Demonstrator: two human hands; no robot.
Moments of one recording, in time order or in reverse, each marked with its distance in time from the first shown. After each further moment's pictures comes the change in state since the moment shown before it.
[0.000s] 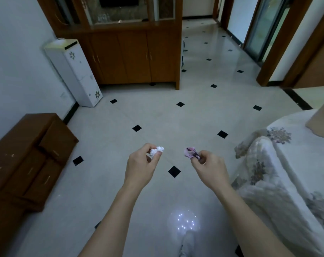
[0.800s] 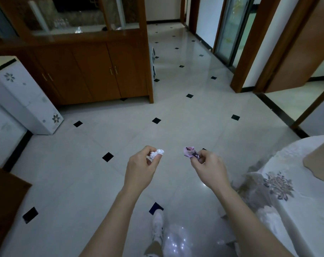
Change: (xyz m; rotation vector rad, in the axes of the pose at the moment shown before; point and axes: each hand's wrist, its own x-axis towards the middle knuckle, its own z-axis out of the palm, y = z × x) left_hand 0.331 0.028 0.177 -0.063 -0.165 0.091; right_hand 0.340 0.045 -0.021 -0.030 0.135 0.120
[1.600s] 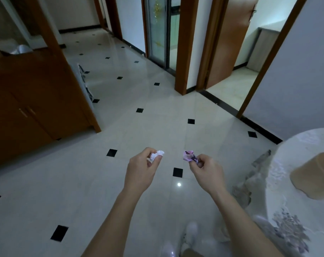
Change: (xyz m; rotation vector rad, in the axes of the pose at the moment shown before) left_hand 0.359 0.029 0.152 -0.075 -0.367 0.237; right_hand 0.291 0.027 0.001 0.004 0.312 0.330
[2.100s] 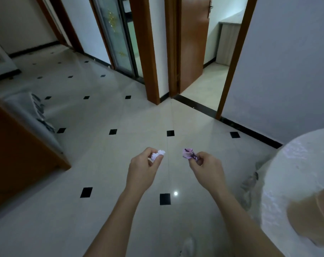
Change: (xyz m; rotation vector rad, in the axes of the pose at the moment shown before) left_hand 0.247 0.084 0.183 0.025 -0.193 0.094; right_hand 0.259 0.077 -0.074 0.041 0.129 0.145
